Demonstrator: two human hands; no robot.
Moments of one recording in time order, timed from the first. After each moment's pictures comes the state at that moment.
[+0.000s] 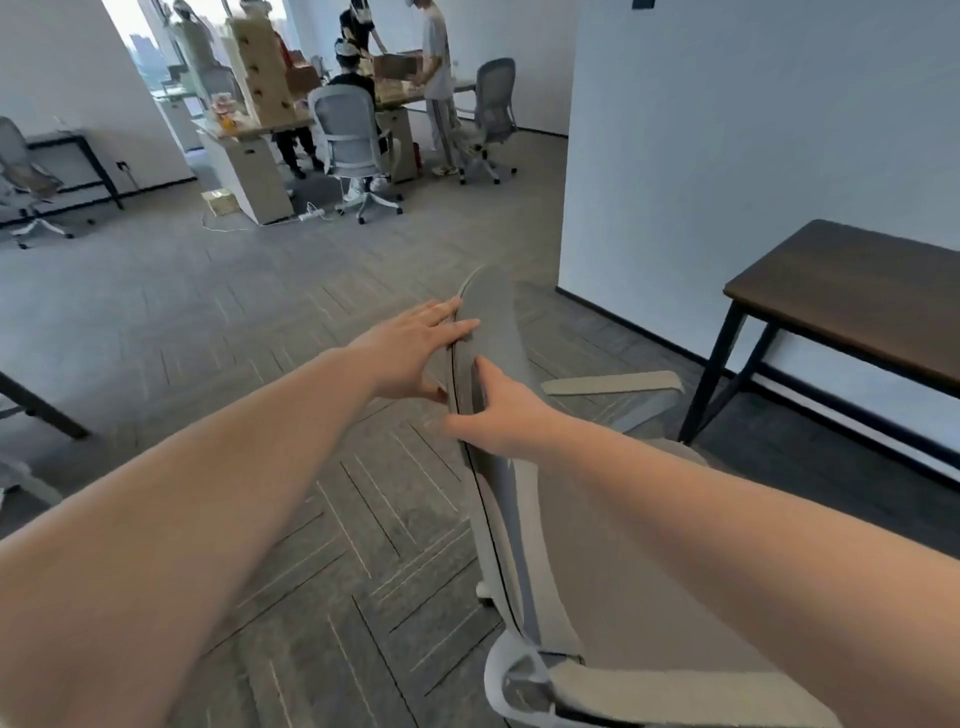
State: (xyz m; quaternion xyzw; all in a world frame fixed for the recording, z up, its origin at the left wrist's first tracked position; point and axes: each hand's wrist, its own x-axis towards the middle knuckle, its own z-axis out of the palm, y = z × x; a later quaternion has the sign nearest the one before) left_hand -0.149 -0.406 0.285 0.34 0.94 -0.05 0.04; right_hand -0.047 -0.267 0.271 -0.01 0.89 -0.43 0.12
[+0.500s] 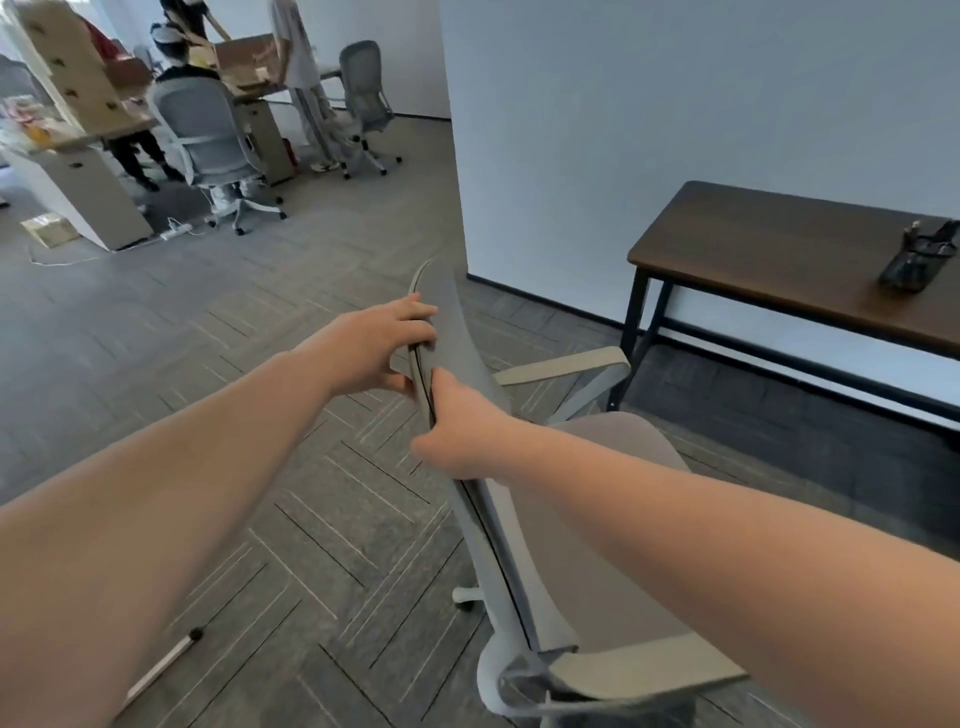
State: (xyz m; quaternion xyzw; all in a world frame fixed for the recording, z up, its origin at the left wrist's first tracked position) left_hand -0.215 -0.380 0.281 0.50 0.87 0.01 -0.01; right_hand -0.073 -0.278 0.273 0.08 0.90 -0.40 0.12
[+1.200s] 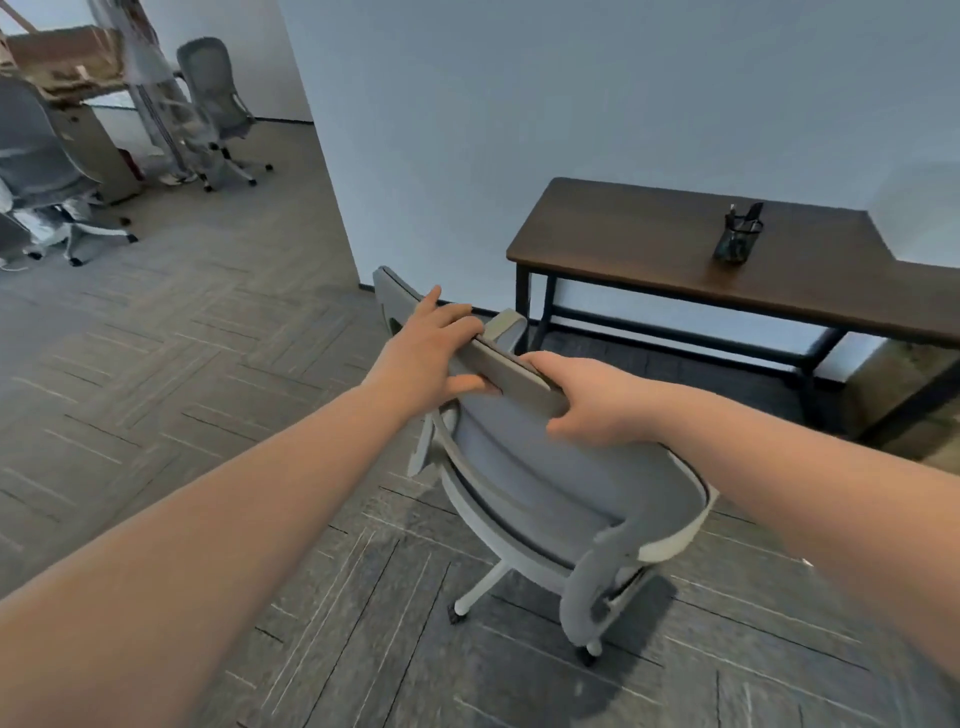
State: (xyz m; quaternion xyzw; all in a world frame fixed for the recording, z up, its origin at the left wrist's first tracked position) left_hand -0.142 -0.214 0.254 0.54 0.83 0.15 0.00; right_hand 0.023 -0.088 0.281 0.14 0.94 -0.28 0.09
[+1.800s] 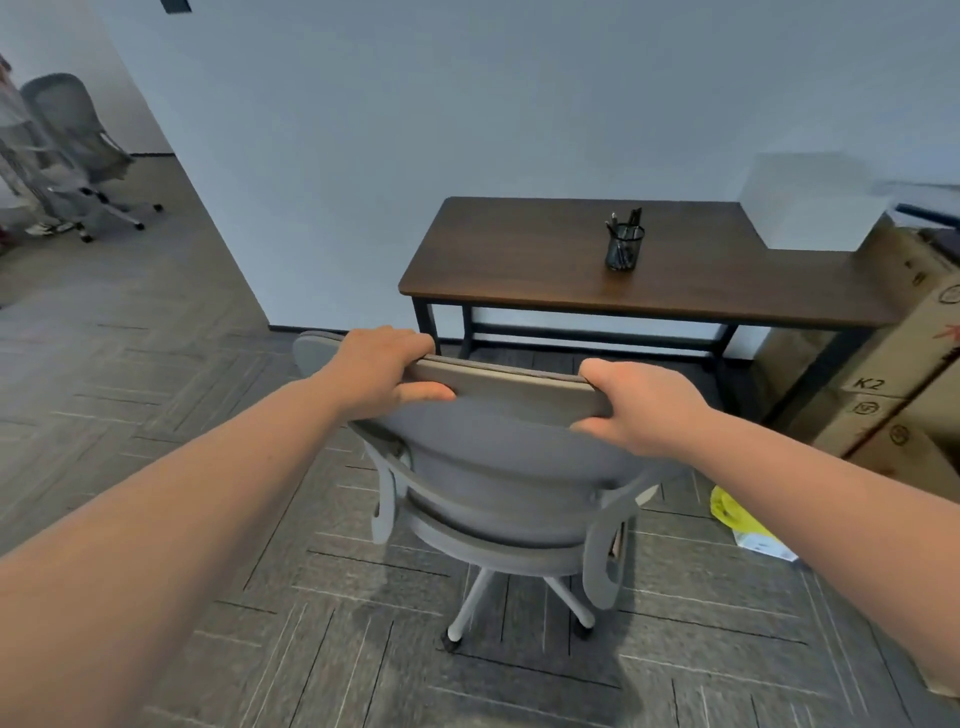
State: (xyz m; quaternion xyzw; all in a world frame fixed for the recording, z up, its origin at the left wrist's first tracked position) left_hand -0.153 -0.037 0.263 0.66 0.75 0.03 -0.06; right_hand 0.106 0.104 0.256 0.27 0.96 -0.07 -0.01
